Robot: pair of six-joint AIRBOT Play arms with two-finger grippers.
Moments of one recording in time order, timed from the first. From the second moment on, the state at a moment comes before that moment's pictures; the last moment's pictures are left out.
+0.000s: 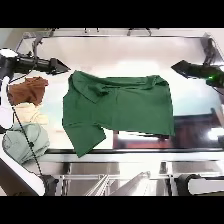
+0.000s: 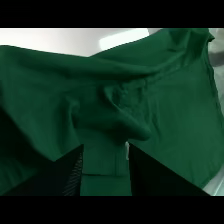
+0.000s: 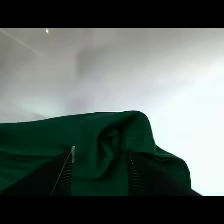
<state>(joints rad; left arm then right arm) 0.24 -2.06 2.03 0.60 -1.44 -1.02 -0.29 -1.60 1.34 -0.54 0.81 0.88</state>
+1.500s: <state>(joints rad) 0.17 -1.69 1.01 0.94 -1.35 -1.12 -0.44 -1.63 0.78 -0.84 1.34 0.94</state>
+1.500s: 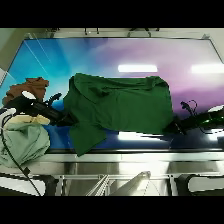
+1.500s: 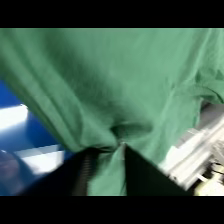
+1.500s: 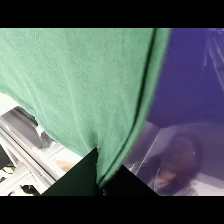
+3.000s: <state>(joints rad) 0.77 -0.81 1.67 -0.10 -1.57 -0.90 -0.60 -0.62 1.46 -0.44 1.15 0.97</state>
